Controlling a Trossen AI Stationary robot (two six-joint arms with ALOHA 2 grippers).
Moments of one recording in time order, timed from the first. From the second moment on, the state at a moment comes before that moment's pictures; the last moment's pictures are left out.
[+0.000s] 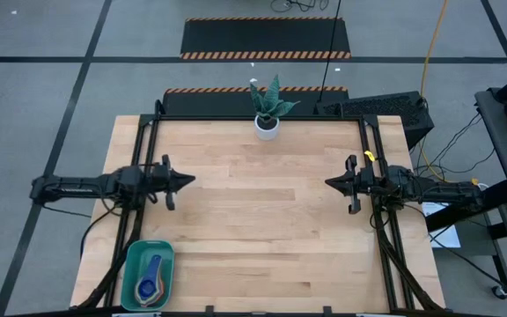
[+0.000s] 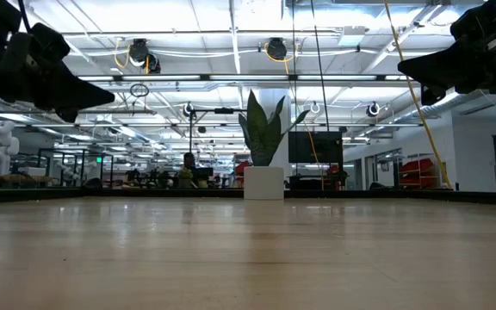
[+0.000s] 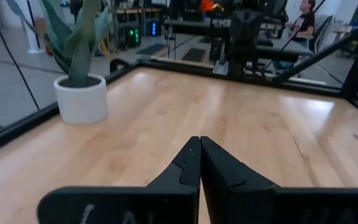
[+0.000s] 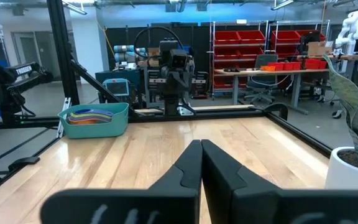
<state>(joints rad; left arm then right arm) 0.02 0.14 0.03 -0.01 -0.17 -0.10 -0.04 0.01 0.02 0.08 0.00 0.04</state>
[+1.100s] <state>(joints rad) 0.03 0.01 0.03 -0.02 -0.08 -0.02 -0.04 0.01 0.02 0.07 0.00 0.04</state>
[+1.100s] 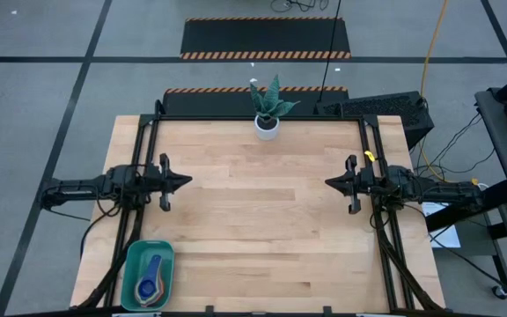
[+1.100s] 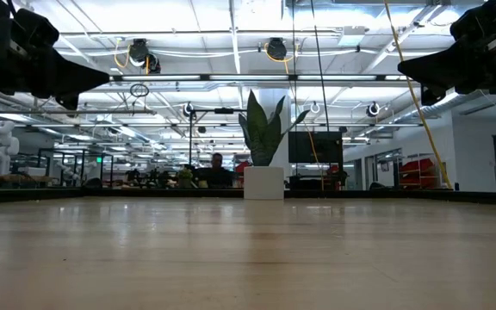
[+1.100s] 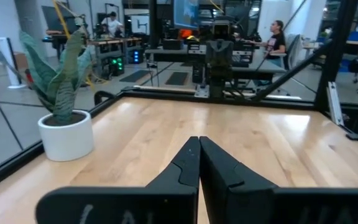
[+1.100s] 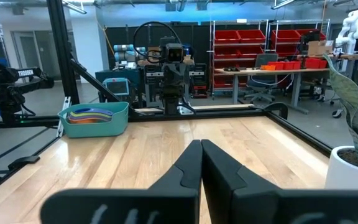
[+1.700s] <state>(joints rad) 0.03 0.06 0.03 -0.02 -0.08 0.00 -0.04 0.01 0.02 0.07 0.00 0.04</state>
